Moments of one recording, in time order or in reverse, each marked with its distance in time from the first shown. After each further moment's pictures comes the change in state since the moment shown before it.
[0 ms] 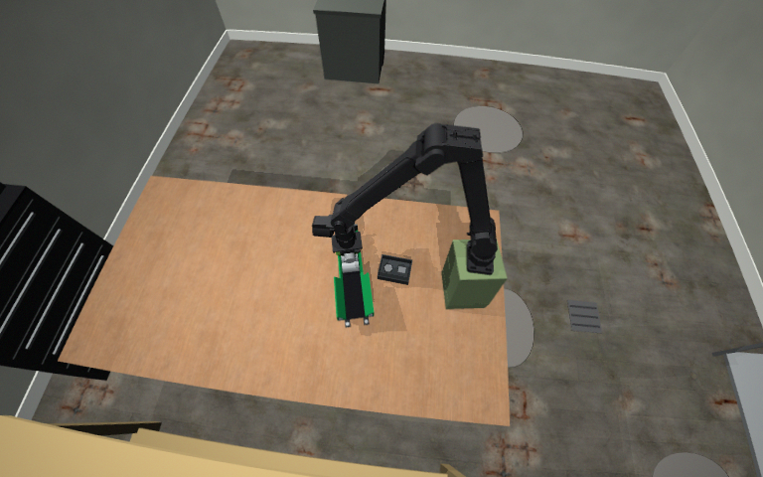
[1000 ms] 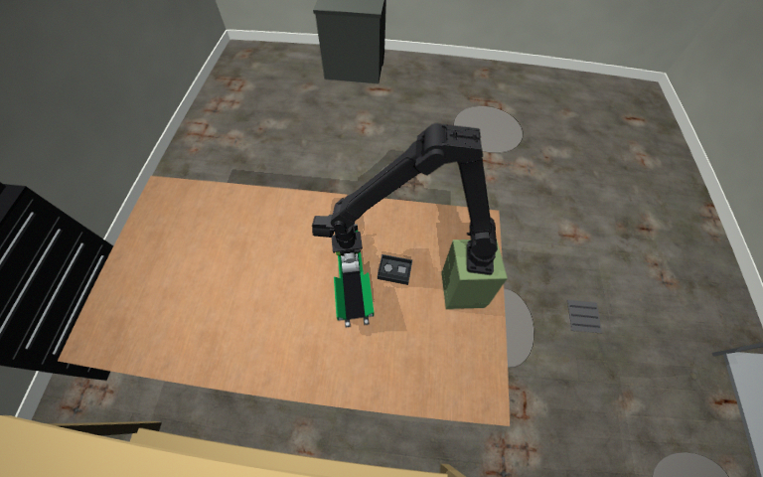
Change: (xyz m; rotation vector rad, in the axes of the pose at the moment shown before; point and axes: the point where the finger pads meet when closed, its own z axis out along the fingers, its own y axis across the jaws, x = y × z) arm 0.000 0.000 0.000 0.000 0.000 0.000
